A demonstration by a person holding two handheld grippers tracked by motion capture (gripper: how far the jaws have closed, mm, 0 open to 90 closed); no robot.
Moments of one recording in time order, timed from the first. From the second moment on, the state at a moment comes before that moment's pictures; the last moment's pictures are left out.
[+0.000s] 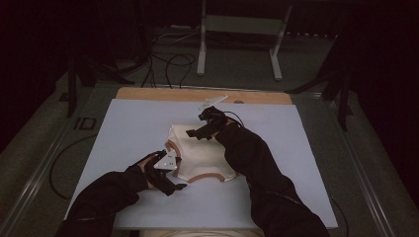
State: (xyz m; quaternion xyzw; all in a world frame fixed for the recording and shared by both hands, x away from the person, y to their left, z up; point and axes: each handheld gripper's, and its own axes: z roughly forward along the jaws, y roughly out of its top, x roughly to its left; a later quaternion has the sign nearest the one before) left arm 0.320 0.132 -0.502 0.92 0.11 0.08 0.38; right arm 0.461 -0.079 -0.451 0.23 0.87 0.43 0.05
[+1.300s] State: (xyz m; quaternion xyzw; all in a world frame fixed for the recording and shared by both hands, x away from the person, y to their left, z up) left arm 0.350 0.115 -0.520 0.92 0.14 0.13 0.35; right arm 0.468 -0.046 -0.468 0.21 0.88 0.42 0.04
